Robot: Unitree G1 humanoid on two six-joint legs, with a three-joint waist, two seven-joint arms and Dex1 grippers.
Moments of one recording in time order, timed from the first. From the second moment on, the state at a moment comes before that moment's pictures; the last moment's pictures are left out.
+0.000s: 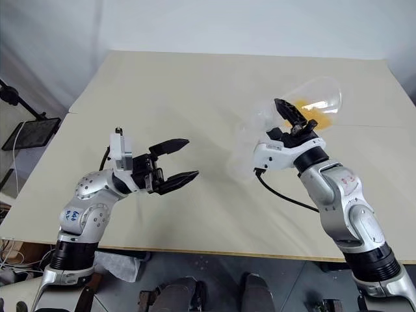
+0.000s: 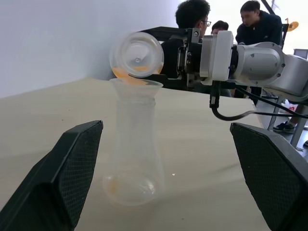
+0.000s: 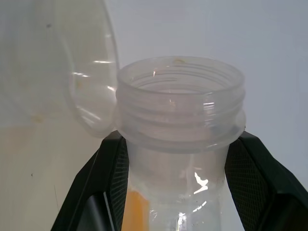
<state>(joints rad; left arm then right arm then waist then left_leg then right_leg) -0.41 0.40 0.04 -0.15 -0.58 0.24 -0.94 -0.39 -0.75 0.12 -0.35 -0.68 0.04 0.25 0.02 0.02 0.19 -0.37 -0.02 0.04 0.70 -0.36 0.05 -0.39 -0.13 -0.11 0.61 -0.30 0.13</state>
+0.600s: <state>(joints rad) -0.38 0.41 0.04 -0.15 -0.58 0.24 -0.93 -0.40 -0.76 0.10 -0.31 -0.81 -0.07 0.23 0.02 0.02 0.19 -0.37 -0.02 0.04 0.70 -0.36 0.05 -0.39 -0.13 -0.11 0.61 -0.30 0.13</state>
